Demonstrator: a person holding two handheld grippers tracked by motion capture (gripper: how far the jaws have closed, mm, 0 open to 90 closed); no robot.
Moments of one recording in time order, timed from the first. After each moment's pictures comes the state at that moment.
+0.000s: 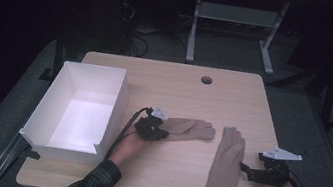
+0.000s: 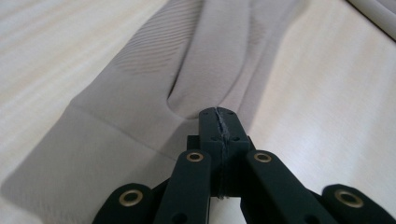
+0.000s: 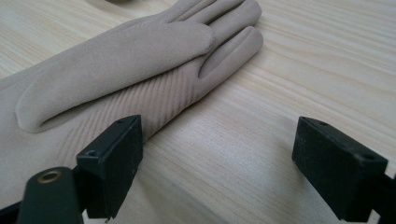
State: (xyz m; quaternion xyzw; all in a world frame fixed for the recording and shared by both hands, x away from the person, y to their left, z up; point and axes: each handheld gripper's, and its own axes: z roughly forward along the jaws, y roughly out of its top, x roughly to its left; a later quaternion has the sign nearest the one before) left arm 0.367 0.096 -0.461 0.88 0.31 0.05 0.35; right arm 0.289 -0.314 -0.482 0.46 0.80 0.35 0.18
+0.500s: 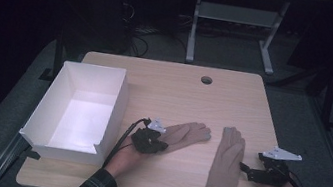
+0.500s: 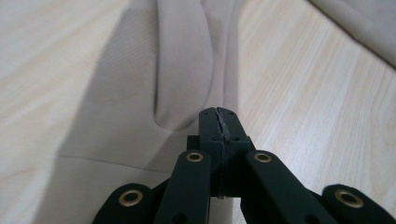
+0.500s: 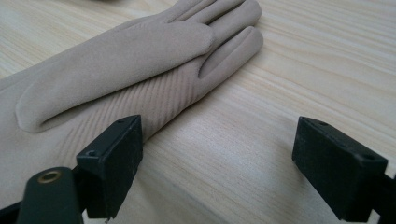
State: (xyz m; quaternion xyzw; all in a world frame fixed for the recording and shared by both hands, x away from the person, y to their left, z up) left arm 0.332 0.099 -0.454 0.89 0.29 0.05 0.36; right arm 0.289 -0.314 -0.482 0.46 0.80 0.35 0.18
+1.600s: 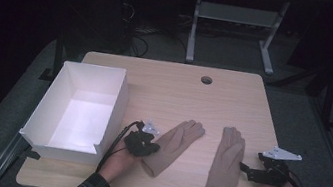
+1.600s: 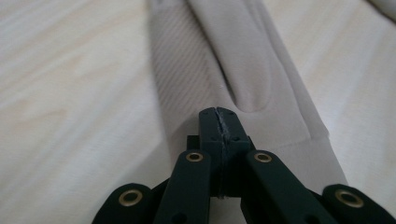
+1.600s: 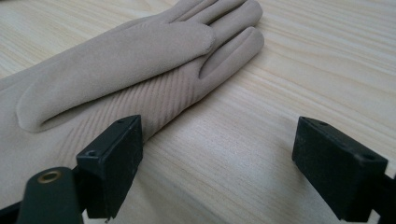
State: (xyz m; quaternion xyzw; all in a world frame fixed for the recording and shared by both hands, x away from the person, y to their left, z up) left arm 0.315 0.112 -0.456 0.89 0.31 0.06 0.33; right arm 0.289 -0.313 -0.482 0.46 0.80 0.35 0.18
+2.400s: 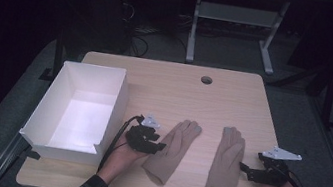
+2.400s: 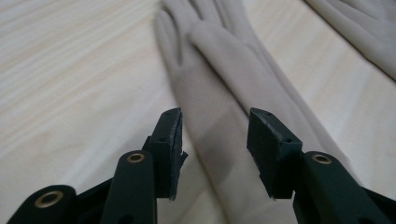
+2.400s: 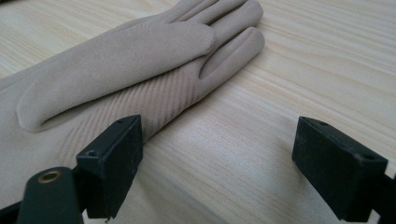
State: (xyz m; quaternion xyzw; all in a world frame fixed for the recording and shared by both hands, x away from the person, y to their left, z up) left arm 0.328 0.110 -0.444 0.87 0.33 0.07 0.36; right arm 0.289 -0.313 -0.482 0.46 0.80 0.35 0.18
